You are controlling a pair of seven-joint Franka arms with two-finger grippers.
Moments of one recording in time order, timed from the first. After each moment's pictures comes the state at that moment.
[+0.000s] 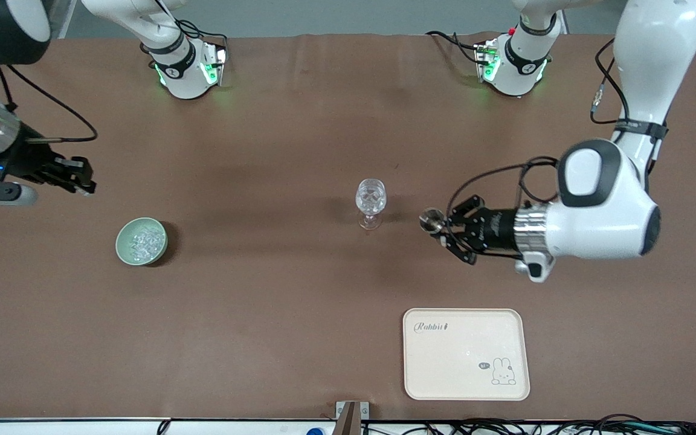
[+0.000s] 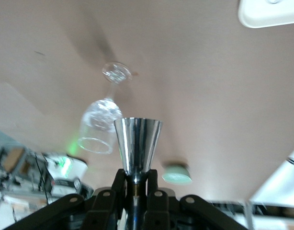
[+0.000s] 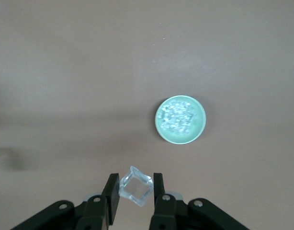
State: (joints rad) left arm 0.17 0.59 -0.53 -1.45 -0.63 1.90 -1.46; right arm 0.20 0.04 -0.10 -1.63 0.03 1.67 0.19
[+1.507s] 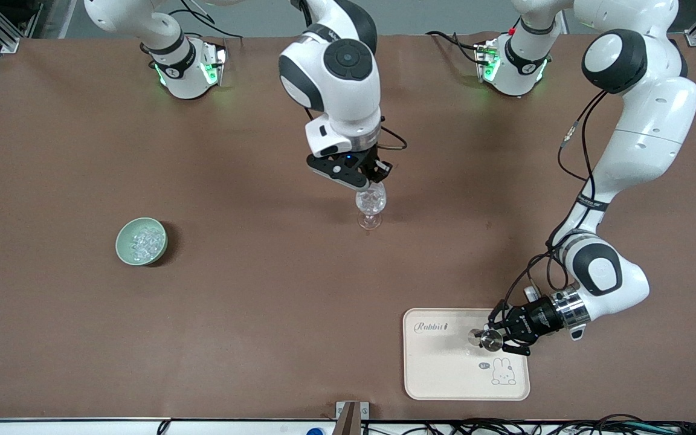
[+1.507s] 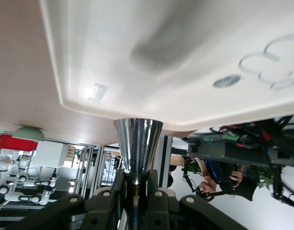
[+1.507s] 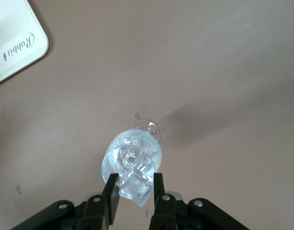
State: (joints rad) left arm 0.25 1.14 -0.51 -1.18 -1.06 2.33 -1.19; right arm 0.92 0.57 -0.09 -1.29 0.06 1.95 1.32
